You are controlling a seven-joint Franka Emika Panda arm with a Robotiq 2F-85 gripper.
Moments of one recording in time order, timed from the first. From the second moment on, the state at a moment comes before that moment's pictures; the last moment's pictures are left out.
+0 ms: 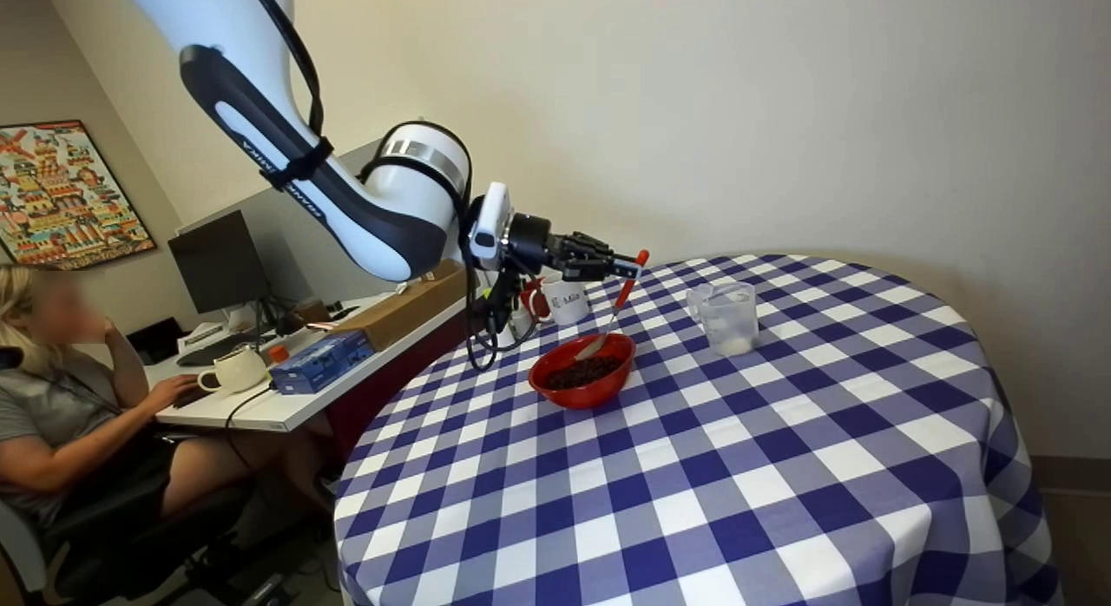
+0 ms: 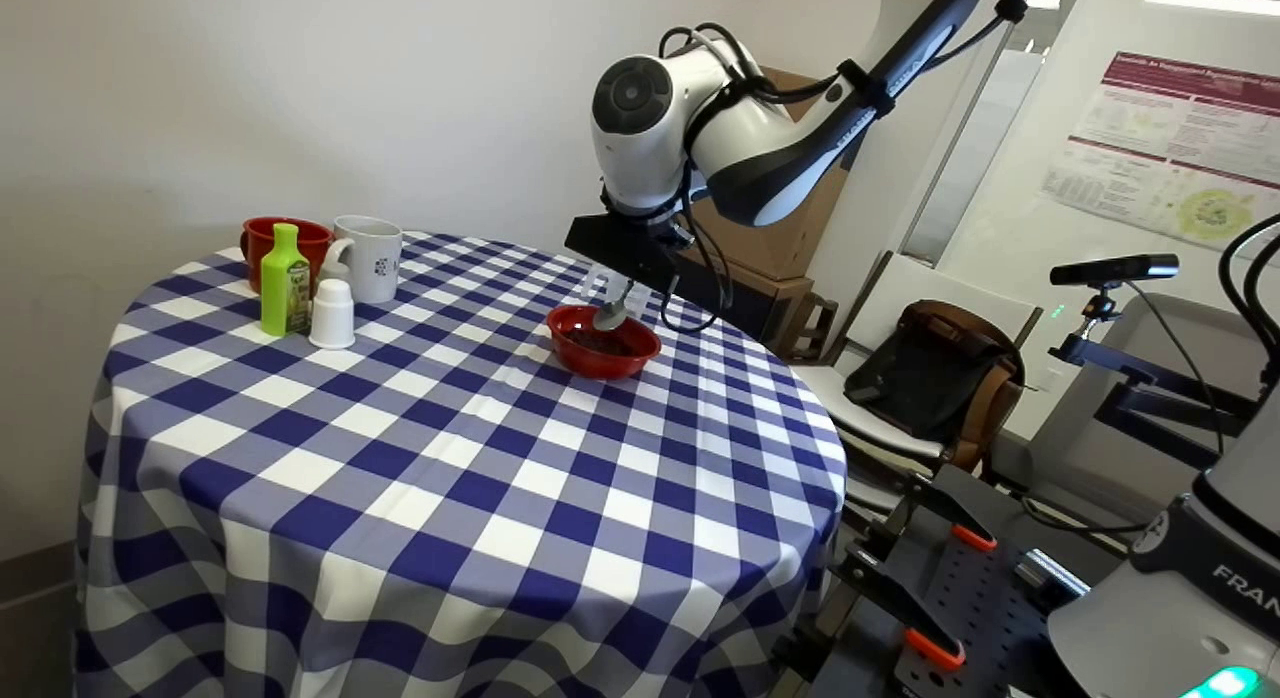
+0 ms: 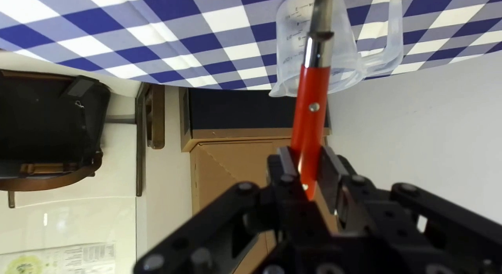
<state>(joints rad) 0.08 0.51 -0.03 -2.01 -1.57 2.23 2.54</state>
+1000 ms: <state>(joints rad) 0.08 0.64 0.01 -1.93 -1.71 2.11 2.55</state>
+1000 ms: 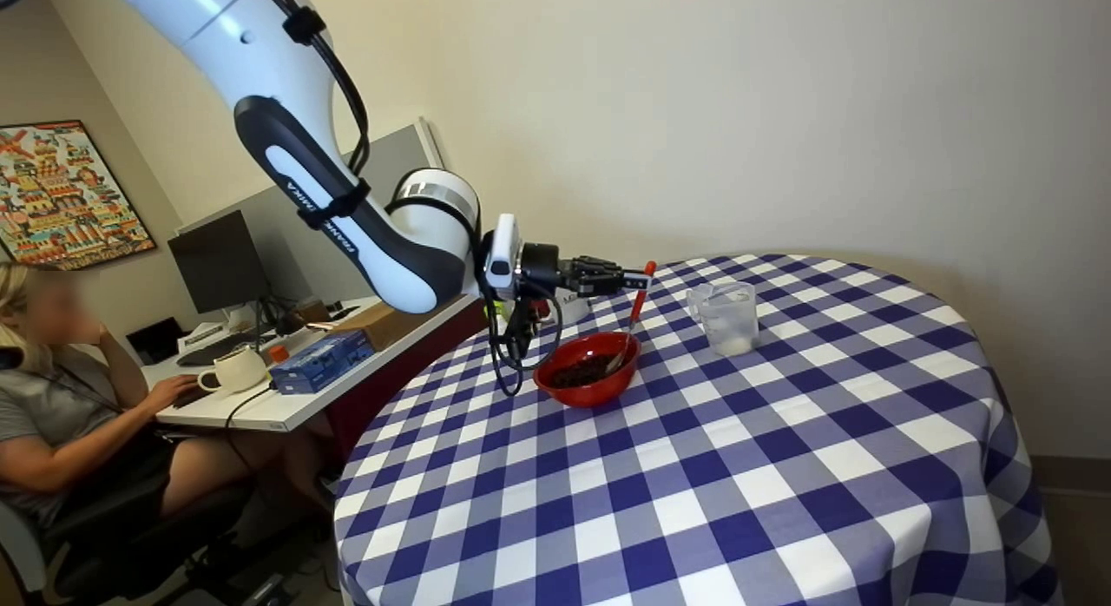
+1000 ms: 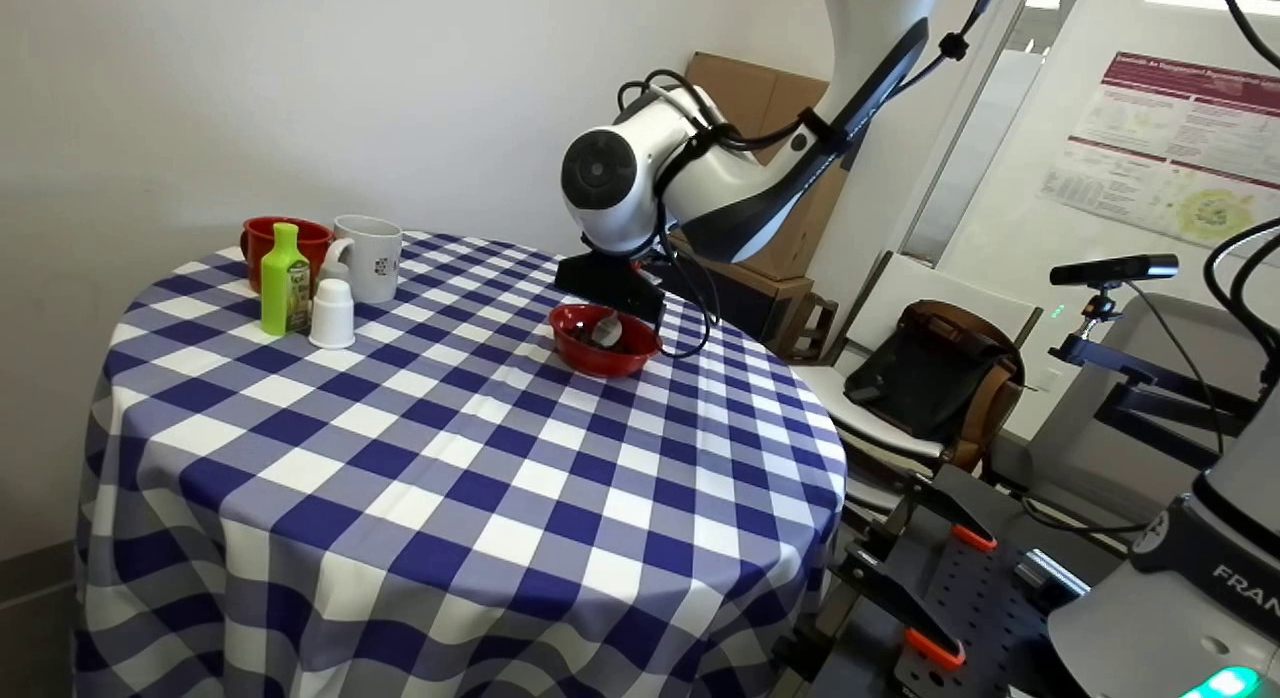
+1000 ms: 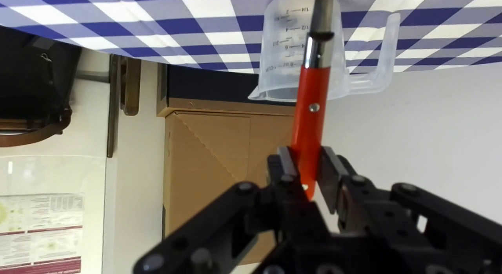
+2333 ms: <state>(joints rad) -0.05 0.65 0.06 -1.97 -1.54 2.26 2.48</state>
